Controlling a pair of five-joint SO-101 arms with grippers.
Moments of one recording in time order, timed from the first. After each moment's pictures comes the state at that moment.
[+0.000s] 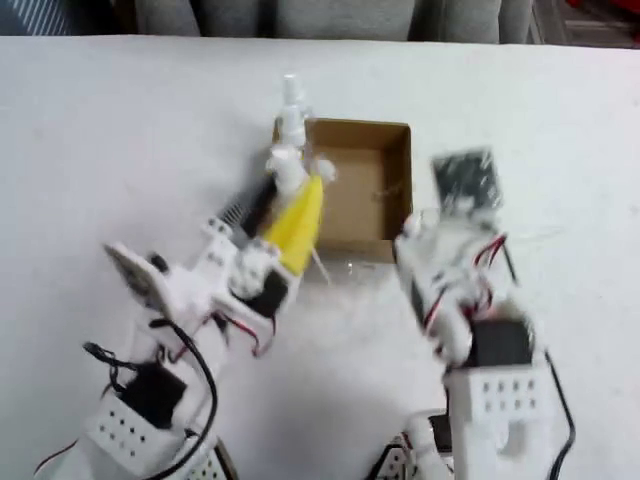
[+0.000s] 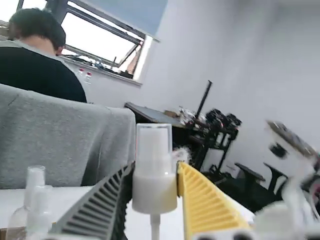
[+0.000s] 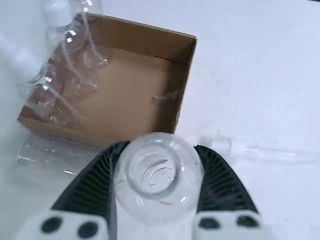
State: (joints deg) left arm 29.8 -80.8 77.0 2.1 19.5; right arm -6.7 -56.6 43.3 61.4 7.0
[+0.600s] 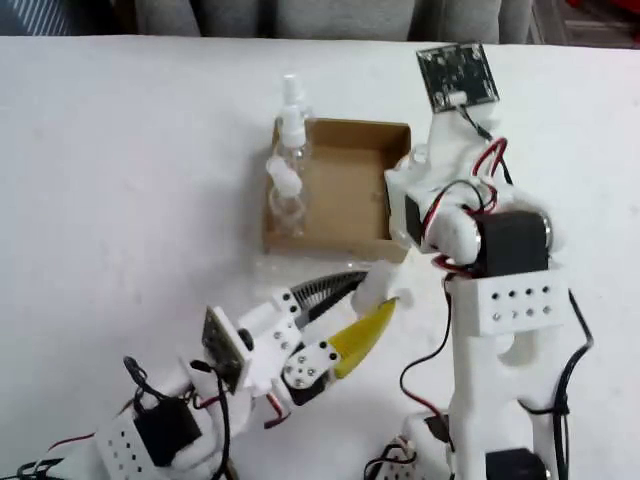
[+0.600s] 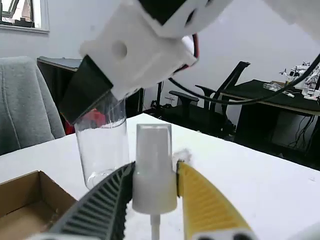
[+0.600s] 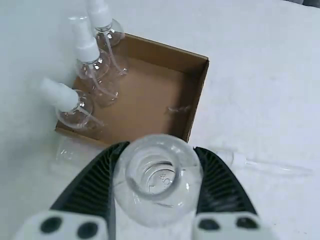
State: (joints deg) left arm 50.9 -93.1 85.6 15.7 8.2; right arm -11.8 -27.9 -3.4 86.7 6.2
